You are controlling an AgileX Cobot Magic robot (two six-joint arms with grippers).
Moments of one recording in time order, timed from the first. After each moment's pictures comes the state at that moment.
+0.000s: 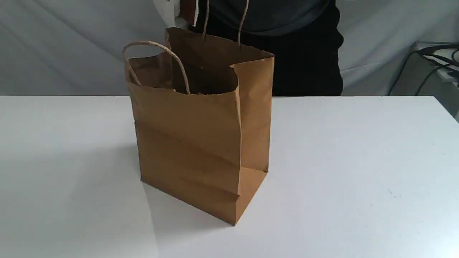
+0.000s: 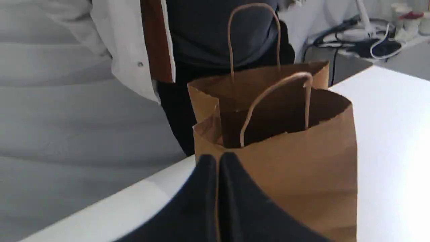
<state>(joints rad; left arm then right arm) -0.05 0.63 -0.69 -0.96 0.50 1.13 0.27 1.16 -1.36 0.30 0.62 -0.43</state>
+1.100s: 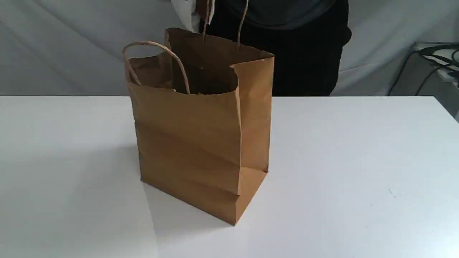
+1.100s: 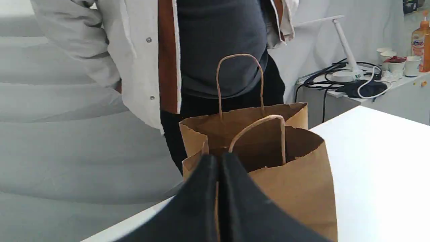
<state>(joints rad) -0.05 0.54 -0.69 -1.00 0.52 1.12 0.27 0.81 -0.77 0.32 0.07 -0.43</state>
